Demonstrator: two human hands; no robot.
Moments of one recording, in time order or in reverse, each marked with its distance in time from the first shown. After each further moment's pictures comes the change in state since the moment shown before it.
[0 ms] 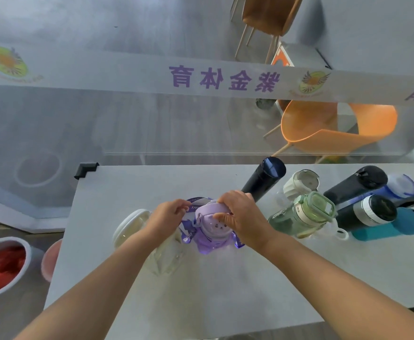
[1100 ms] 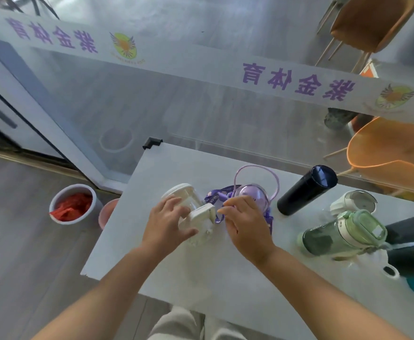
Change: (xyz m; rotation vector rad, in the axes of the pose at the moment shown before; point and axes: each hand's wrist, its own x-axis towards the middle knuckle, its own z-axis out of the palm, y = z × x) left_hand -0.115 -0.045 -0.002 0.389 0.435 -0.001; right_hand -0.021 -0.042 0.042 -0.032 0.120 -0.324
